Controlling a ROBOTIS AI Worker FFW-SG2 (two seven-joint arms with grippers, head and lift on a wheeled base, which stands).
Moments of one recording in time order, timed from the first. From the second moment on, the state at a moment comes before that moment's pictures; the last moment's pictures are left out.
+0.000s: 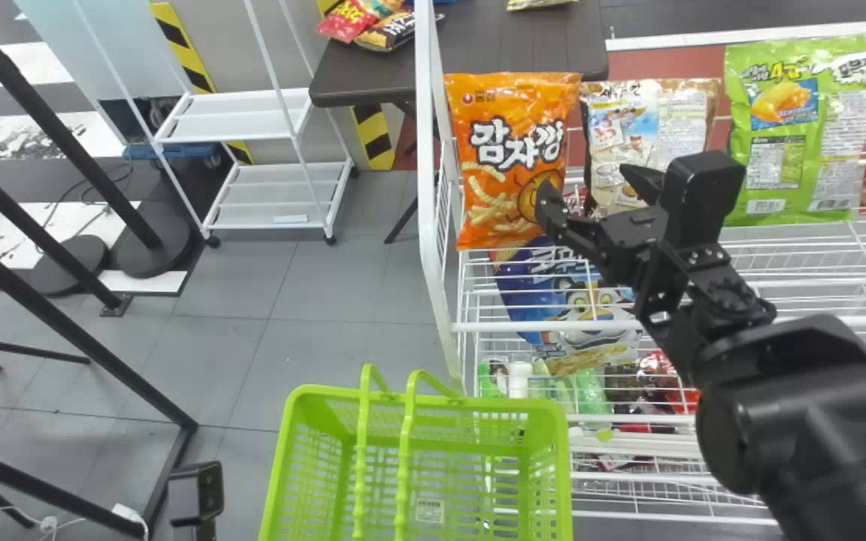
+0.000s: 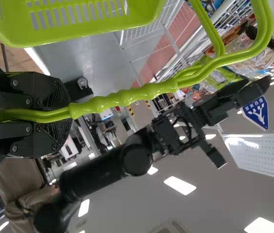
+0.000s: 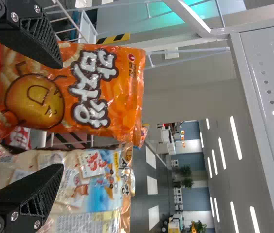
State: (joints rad) left arm 0.56 0.15 0.35 -1.84 0.32 0.85 -1.57; right arm -0.14 0.00 0.33 -1.44 -0.19 0.07 0.06
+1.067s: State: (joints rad) left arm 0.54 0.16 0.35 -1.81 0.32 0.84 -1.57; right arm -0.53 0.00 0.39 -0.83 -0.40 -0.06 0.36
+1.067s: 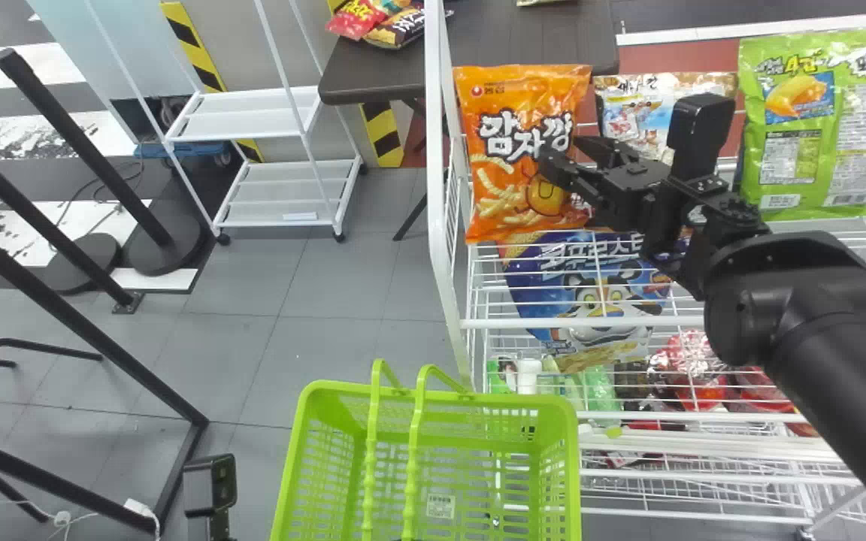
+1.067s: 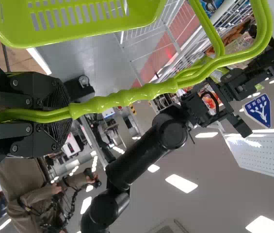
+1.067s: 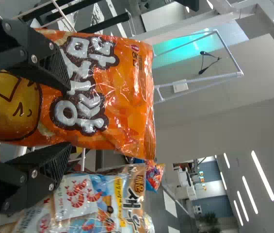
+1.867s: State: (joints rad) left arm 0.54 0.16 0.37 -1.80 0.34 0.84 -1.57; right arm -0.24 0.00 0.26 -1.32 -0.26 0.16 0.33
